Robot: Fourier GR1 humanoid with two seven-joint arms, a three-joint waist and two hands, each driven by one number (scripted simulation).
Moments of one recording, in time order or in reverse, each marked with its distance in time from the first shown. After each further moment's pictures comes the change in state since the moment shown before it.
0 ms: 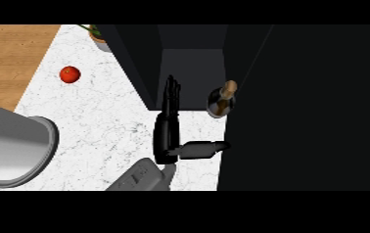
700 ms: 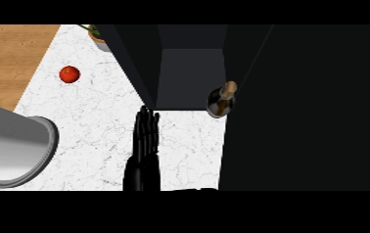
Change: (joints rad) left arm 0.320 0.129 -0.106 -0.483 -0.171 0.142 0.106; right arm 0.035 -0.015 -0.016 -0.010 -0.012 0.030 -0.003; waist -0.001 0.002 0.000
